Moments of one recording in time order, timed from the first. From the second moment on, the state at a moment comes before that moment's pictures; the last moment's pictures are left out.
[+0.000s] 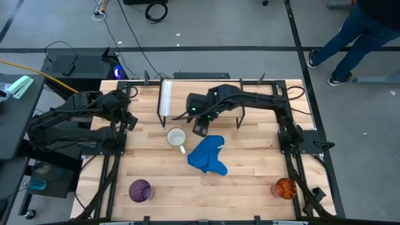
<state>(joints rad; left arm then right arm) 0.32 0.79 1.04 -1.36 -0.07 -0.67 -0.02 2.09 2.35 -1.46 0.12 0.32</state>
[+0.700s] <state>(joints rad) 0.32 0.79 1.04 -1.36 -0.07 -0.67 0.06 1.83 1.72 -1.47 0.22 0.62</state>
